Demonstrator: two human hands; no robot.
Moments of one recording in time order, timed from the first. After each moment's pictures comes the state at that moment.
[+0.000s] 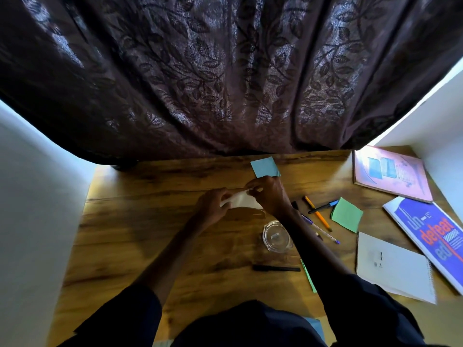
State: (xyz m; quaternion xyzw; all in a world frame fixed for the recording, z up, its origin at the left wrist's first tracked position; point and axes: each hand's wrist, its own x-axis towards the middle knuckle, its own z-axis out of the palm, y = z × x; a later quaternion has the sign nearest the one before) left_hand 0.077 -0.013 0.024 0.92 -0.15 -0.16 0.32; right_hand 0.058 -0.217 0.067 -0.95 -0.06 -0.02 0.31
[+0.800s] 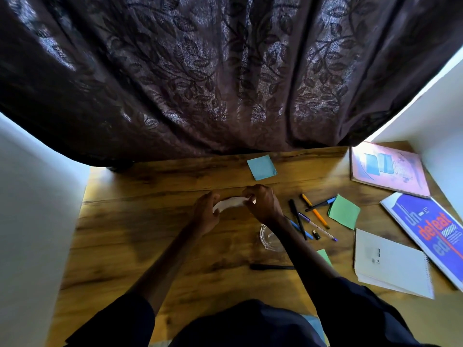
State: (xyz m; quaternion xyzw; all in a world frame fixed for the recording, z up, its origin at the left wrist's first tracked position) left_hand 0.067 -0.003 -0.014 0.94 -0.11 -0.13 0.30; right_hand 0.045 -0.213 0.029 -0.95 0.01 0.03 0.30
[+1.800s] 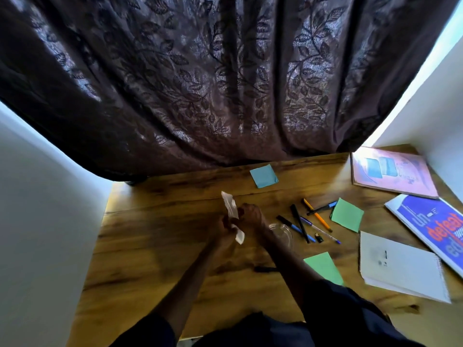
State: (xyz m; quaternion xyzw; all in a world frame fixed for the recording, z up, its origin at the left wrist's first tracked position) left_hand 0.001 -0.041 0.004 0.87 0.10 -0.20 0.44; right_hand 0.016 -0.177 0.028 -0.93 0.06 0.14 0.33
